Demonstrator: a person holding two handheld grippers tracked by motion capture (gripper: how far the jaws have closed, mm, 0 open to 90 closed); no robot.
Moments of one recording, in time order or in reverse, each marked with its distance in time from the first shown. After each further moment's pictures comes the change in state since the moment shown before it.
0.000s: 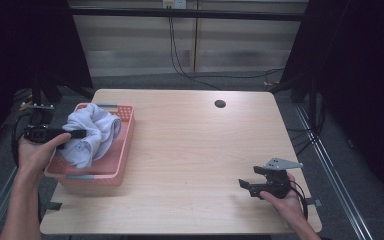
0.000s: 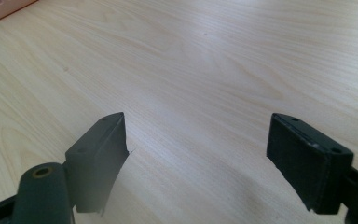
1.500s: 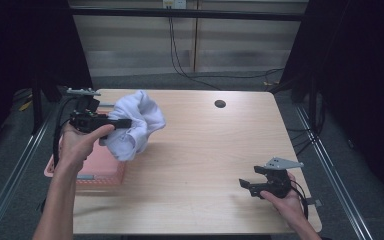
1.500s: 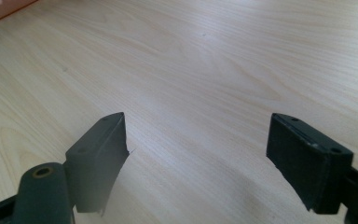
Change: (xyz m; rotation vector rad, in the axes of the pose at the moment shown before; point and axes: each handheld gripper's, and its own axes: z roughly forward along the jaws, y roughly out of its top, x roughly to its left) left arm -0.132 0.043 0.029 -0.055 -0.213 0.208; right arm -0.001 0.001 -0.001 0.001 -0.001 -0.001
